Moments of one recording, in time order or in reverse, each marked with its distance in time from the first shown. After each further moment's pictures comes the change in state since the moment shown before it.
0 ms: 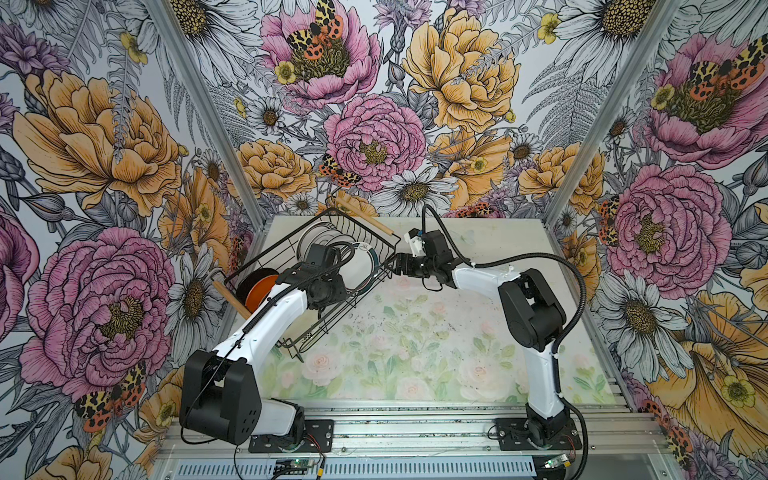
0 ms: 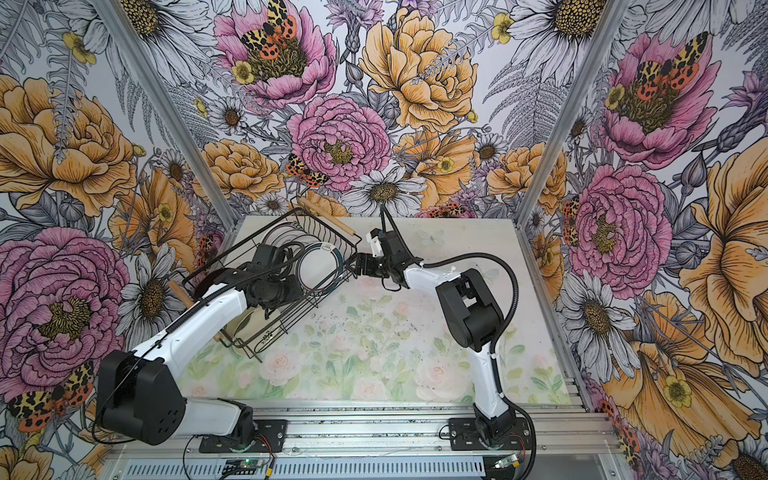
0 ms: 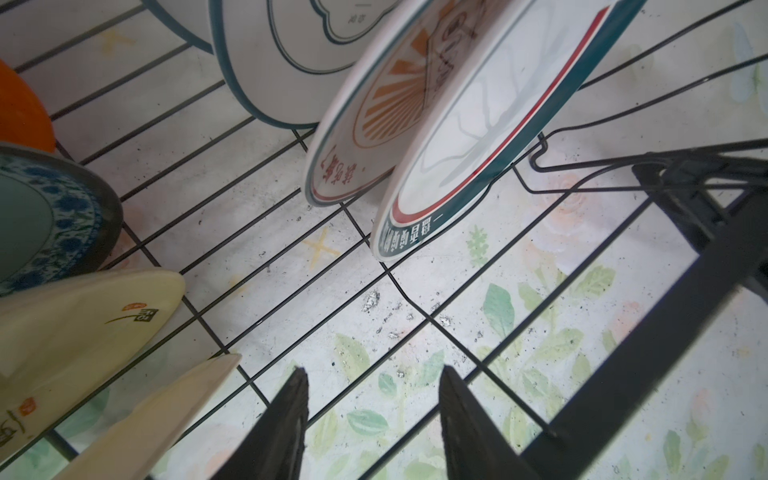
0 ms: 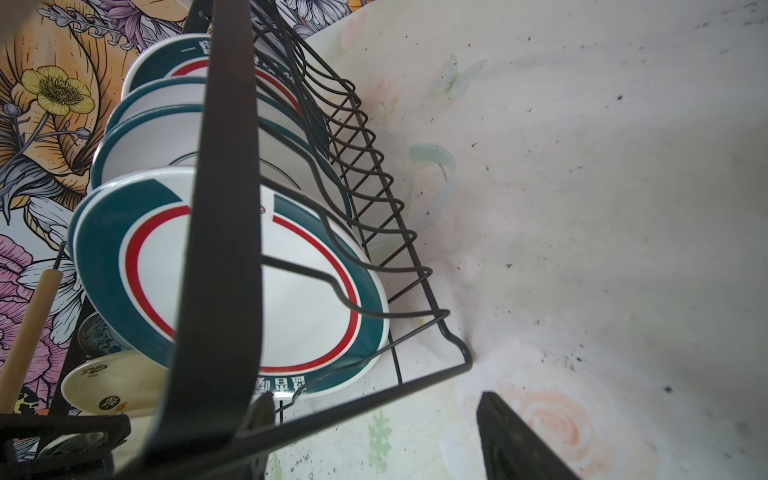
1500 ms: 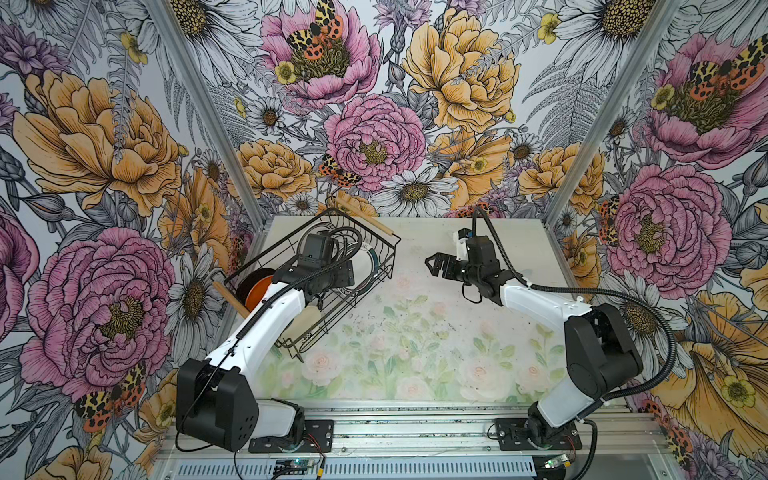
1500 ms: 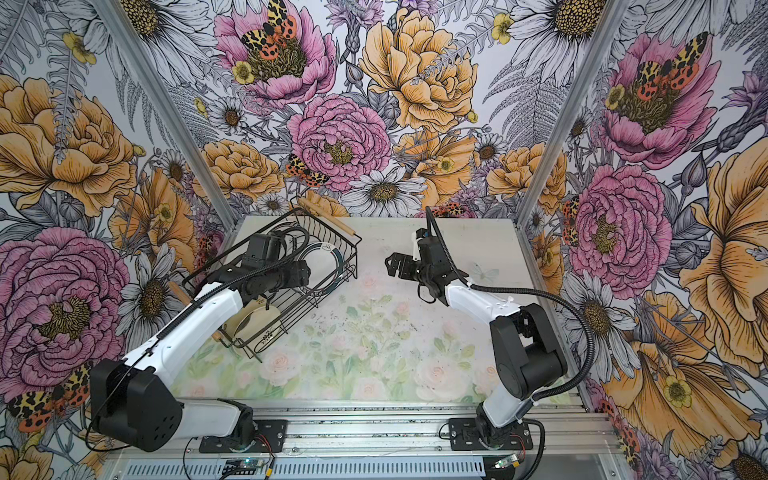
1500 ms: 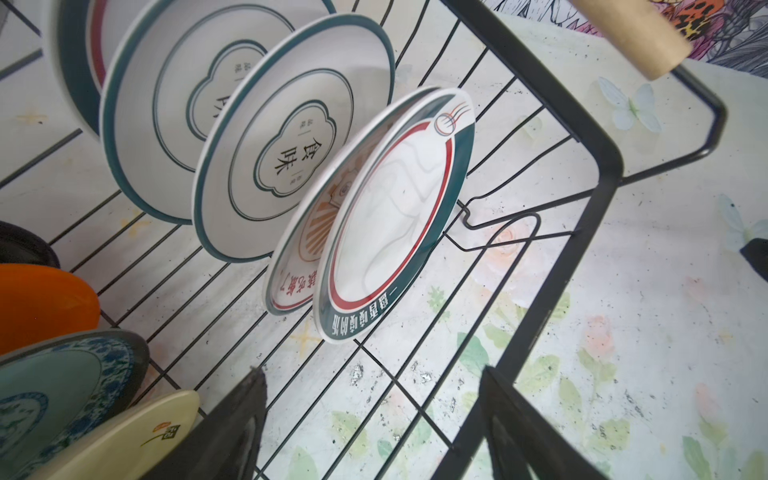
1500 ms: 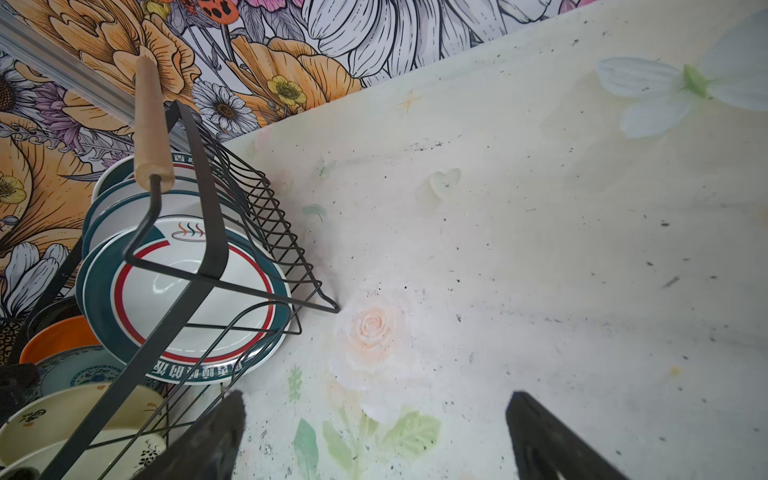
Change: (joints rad) left arm -0.016 -0.030 0.055 0.152 -0.039 0.216; right arm -0.129 -0.475 -0.405 -0.051 0.256 -0.046
